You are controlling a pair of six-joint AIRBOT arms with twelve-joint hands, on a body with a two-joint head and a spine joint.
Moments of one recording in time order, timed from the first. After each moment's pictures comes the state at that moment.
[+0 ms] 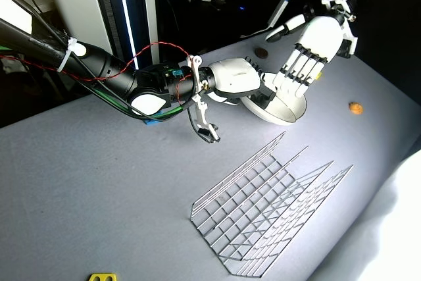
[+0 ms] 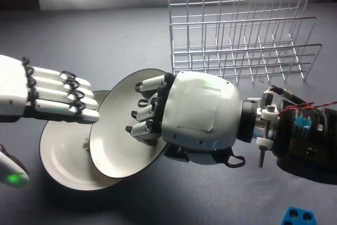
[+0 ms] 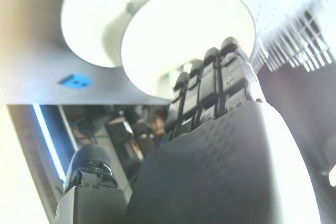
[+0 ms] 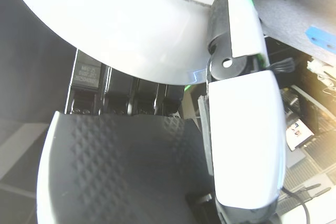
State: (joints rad) left arm 0.59 -0.87 1.48 1.44 -1.07 -0.19; right arm -0.60 -1.39 1.18 -0.31 0.85 -1.17
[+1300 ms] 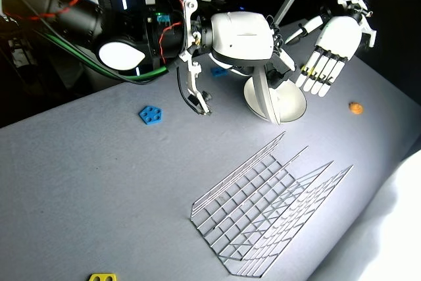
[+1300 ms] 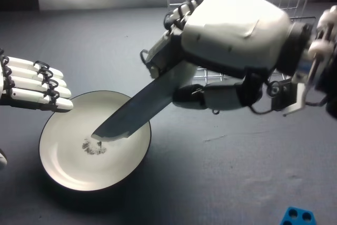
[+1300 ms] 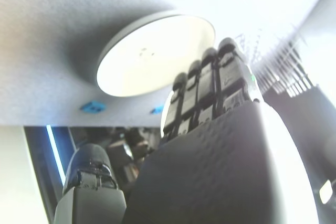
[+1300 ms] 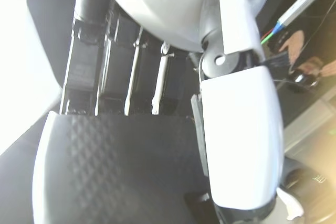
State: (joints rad) left arm 0.60 -0.90 1.61 1.47 -1.09 -0.20; right arm -0.31 -1.06 0.85 -0.04 0.54 -0.94
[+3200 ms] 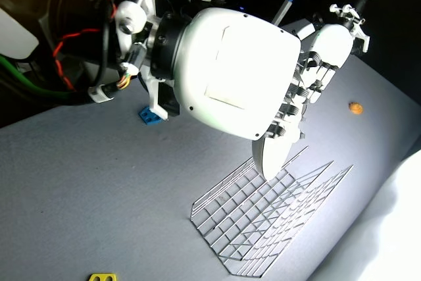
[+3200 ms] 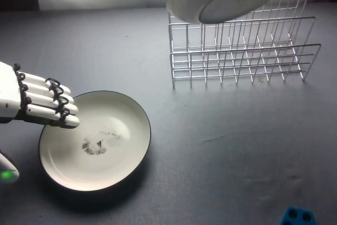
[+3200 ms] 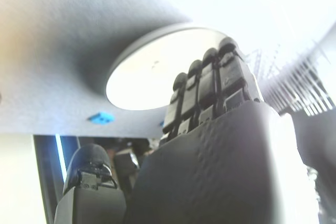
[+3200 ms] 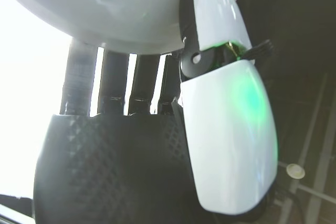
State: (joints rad) left arm 0.58 -0.93 1.56 1.62 -0.97 -0.27; right arm -0.04 -0.84 0.99 0.00 0.25 -0.28
